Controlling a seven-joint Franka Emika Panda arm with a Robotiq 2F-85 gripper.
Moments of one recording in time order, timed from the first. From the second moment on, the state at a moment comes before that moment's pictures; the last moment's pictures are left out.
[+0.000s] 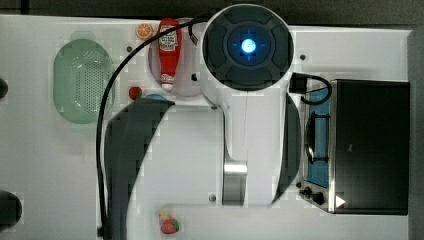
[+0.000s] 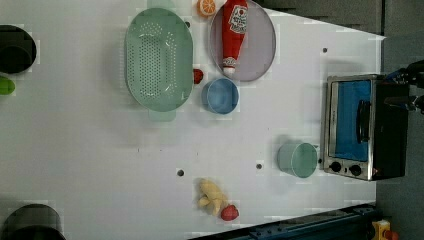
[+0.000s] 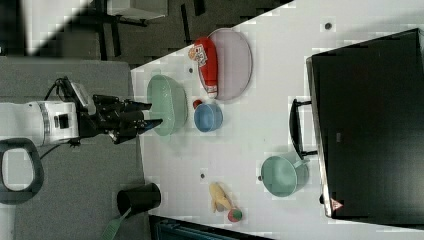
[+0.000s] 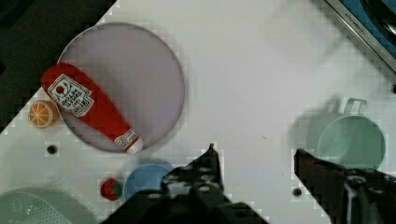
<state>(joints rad) 0.00 -0.03 -0.01 -1.80 -0.02 0.22 0.04</state>
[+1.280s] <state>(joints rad) -0.03 0.01 -0.14 -2.30 0.00 0.51 0.44</state>
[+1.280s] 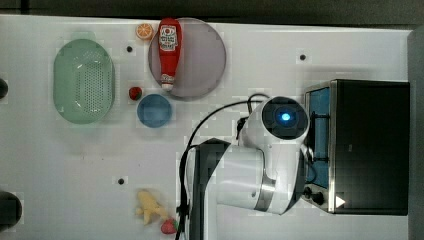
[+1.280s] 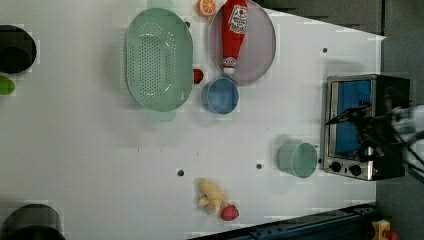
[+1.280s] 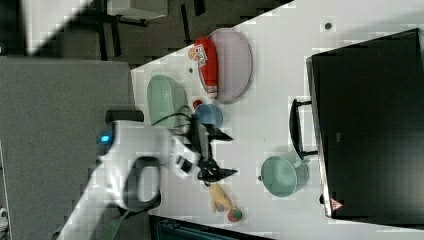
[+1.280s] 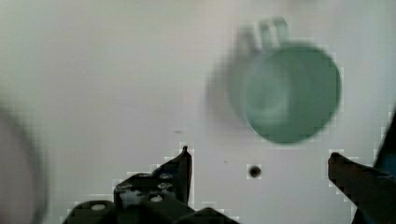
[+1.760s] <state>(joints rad) -0.04 0.18 -0.20 -2.39 0.00 0.76 0.60</state>
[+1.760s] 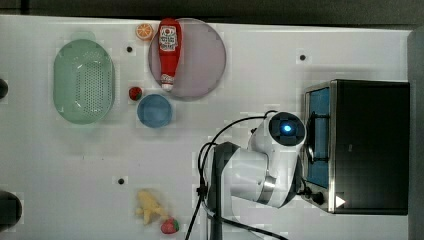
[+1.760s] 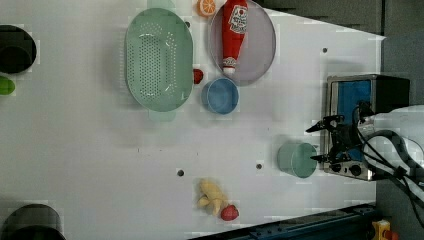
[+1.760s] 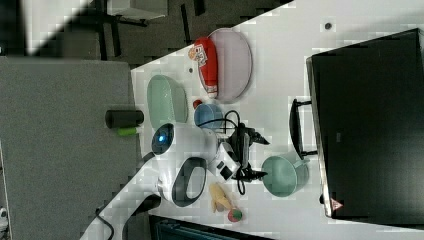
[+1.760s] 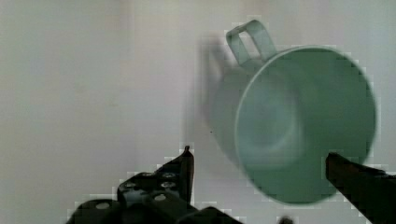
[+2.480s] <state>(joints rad) -0.04 0.29 -0.20 -2.44 -0.02 0.89 0.63</state>
